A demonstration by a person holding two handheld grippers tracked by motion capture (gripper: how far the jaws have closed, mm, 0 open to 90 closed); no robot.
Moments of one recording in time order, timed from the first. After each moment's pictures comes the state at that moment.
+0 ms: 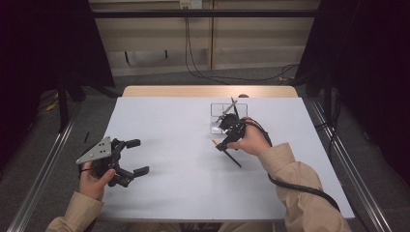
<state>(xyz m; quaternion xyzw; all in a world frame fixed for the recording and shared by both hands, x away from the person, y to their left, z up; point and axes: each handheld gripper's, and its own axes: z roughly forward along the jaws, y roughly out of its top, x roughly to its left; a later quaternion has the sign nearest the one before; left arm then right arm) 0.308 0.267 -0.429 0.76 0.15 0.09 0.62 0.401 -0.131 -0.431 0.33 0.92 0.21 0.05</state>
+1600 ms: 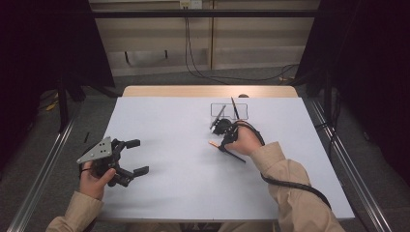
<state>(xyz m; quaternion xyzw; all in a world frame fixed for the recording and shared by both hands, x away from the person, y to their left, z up) 0.310 0.268 -0.433 0.77 0.15 0.09 0.62 0.409 -0.115 -0.452 0.31 0.94 0.13 0.02</state>
